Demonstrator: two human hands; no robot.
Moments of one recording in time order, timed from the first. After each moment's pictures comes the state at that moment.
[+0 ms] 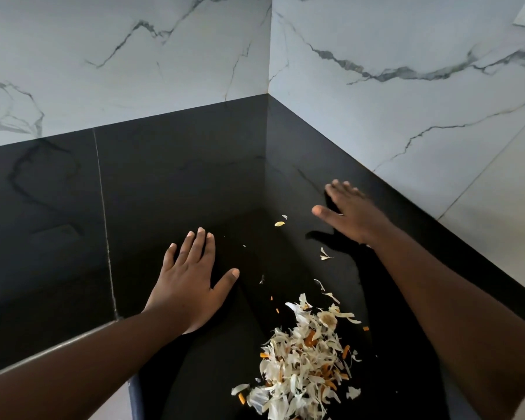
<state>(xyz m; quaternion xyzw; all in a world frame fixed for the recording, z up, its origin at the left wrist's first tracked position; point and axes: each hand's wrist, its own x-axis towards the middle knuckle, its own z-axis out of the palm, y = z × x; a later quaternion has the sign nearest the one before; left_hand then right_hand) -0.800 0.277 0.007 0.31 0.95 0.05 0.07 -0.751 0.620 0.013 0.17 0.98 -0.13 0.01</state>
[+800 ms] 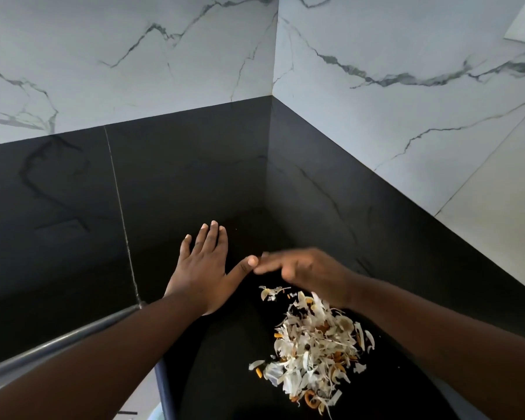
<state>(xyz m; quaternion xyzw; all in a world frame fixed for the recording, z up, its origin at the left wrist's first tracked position) -0.794 0.276 0.022 0.33 0.94 0.07 0.10 -0.688 0.470 0.043 -0.08 0.86 -0.50 0.09</state>
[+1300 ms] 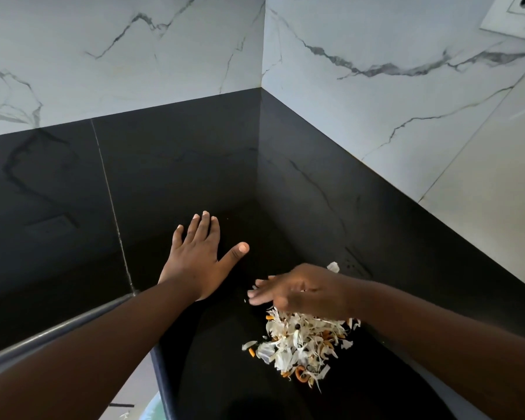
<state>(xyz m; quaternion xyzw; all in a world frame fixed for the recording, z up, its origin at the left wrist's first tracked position) -0.794 0.275 0.021 0.33 0.94 0.07 0.10 -0.653 0.456 0.052 -0.11 0.87 -0.43 0.21</state>
